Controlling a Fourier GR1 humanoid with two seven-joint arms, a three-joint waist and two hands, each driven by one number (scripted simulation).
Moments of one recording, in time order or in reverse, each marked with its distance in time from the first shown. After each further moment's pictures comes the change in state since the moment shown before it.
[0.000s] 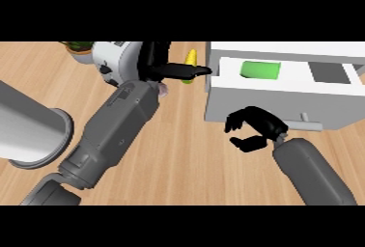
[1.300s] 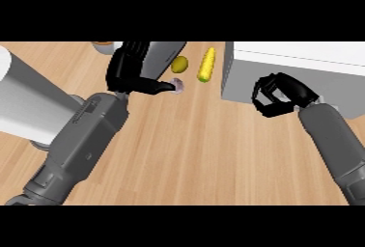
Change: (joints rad) left arm 0.208 0.144 -0.029 -0.216 0.017 -0.169 0.081; right arm -0.263 -0.068 -0.274 0.413 -0.169 0.068 -0.246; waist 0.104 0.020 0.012
